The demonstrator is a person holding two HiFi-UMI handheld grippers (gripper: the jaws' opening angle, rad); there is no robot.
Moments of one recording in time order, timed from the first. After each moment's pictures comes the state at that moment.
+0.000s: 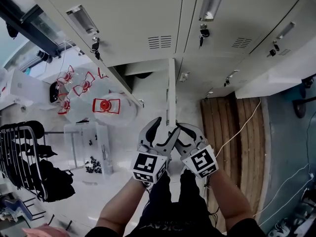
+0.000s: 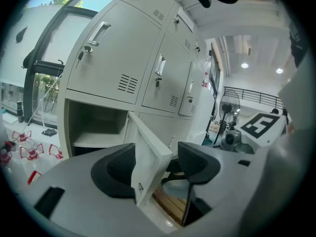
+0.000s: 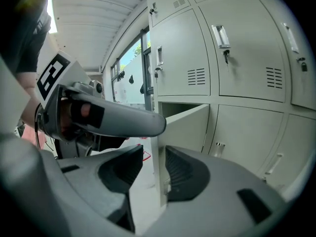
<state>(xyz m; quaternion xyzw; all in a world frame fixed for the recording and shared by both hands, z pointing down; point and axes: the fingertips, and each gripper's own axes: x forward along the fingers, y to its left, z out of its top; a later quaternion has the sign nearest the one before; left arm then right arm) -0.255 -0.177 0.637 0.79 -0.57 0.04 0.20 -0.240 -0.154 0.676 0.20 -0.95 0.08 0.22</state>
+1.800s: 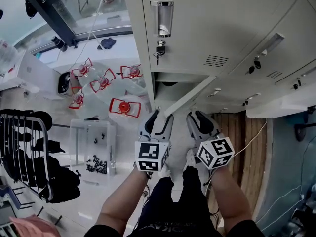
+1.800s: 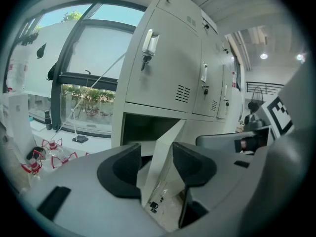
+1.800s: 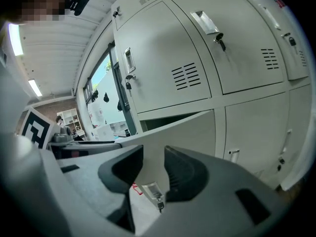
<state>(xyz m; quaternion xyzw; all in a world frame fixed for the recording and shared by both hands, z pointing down) -0.435 -0.198 0.646 0.71 -0.68 0.06 0.19 -0.340 -0.232 0.644 0.32 -0.92 0.18 0.12</state>
